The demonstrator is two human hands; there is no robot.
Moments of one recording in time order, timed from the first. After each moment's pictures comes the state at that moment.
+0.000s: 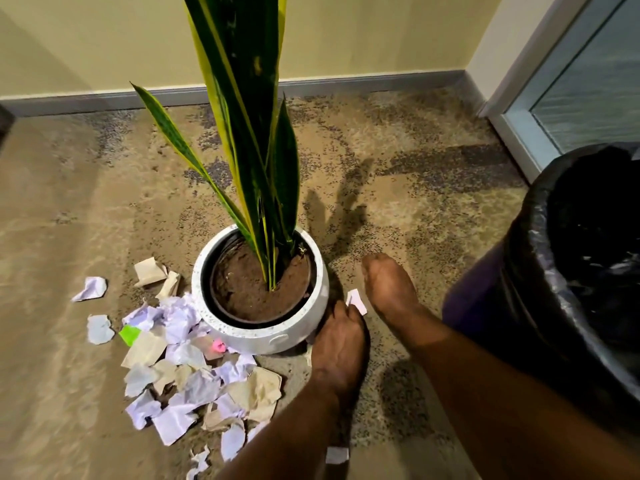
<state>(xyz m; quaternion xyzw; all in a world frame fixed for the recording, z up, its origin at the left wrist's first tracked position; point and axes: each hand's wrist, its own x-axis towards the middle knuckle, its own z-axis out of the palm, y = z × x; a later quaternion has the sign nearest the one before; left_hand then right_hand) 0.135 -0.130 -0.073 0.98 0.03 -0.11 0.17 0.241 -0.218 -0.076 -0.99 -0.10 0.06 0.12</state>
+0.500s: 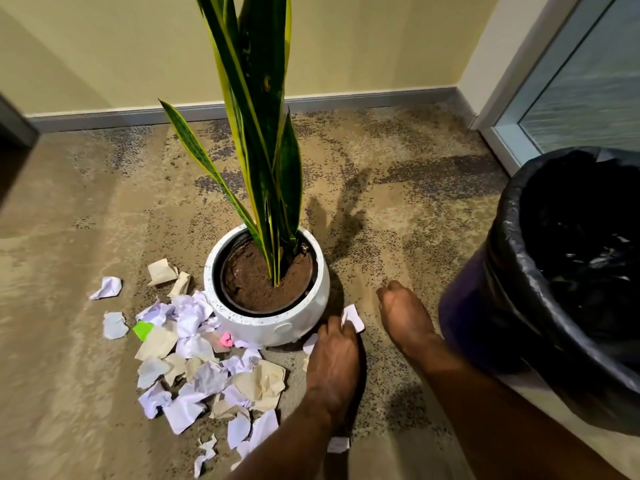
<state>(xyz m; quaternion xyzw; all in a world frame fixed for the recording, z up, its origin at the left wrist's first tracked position) 0.099 -0.121 -0.061 0.98 -0.02 -0.08 0.15 0.192 -0.249 -0.080 -0.99 -0.11 0.09 0.08</state>
